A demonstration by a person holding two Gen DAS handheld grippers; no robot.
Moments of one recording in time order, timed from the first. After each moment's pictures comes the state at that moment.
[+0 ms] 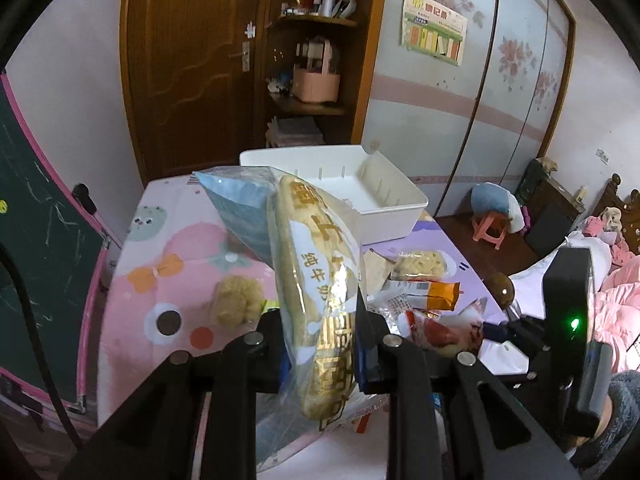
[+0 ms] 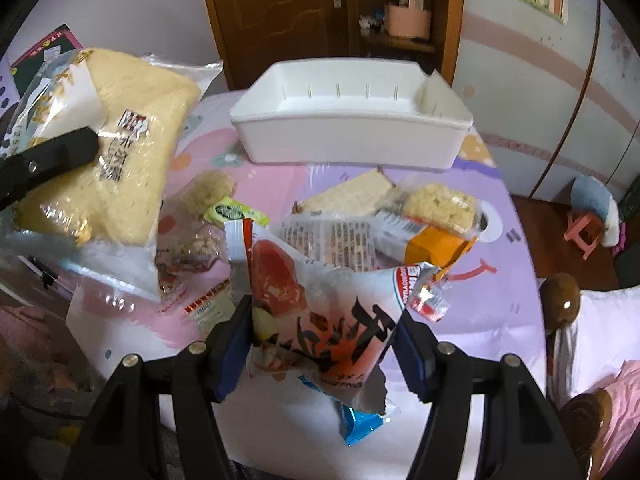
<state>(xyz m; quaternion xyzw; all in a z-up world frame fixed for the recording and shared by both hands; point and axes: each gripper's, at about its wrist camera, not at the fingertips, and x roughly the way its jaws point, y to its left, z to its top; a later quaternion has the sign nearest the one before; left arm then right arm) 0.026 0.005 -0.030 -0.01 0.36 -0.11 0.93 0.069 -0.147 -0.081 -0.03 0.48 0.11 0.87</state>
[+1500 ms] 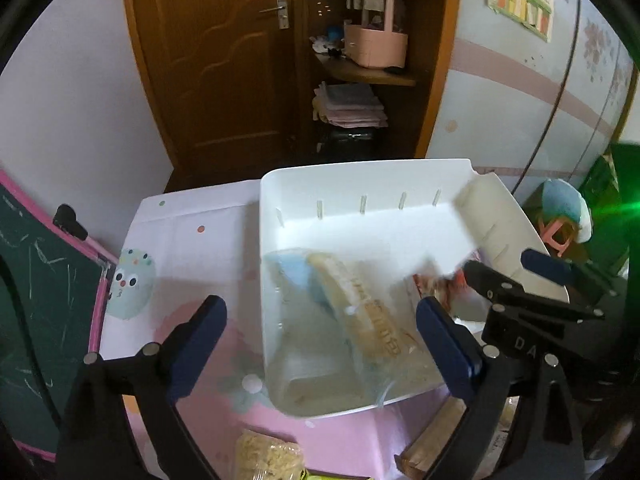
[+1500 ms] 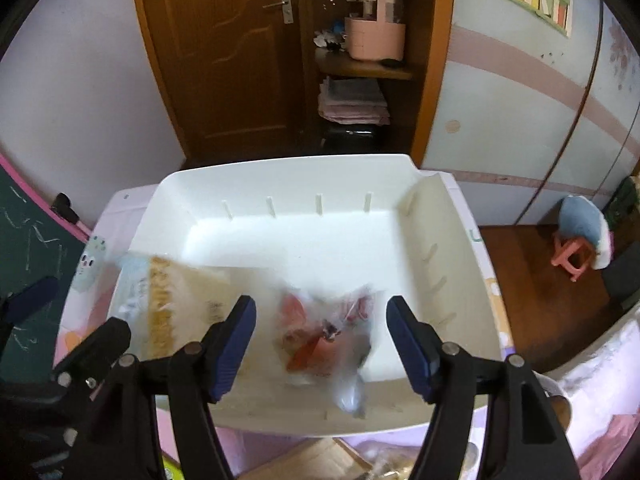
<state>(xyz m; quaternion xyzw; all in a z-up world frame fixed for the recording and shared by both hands) 0.308 -0.005 -0.086 0.00 0.44 -0.02 0.90 0.347 -0.147 -0.086 0.00 0.48 0.04 0.88</state>
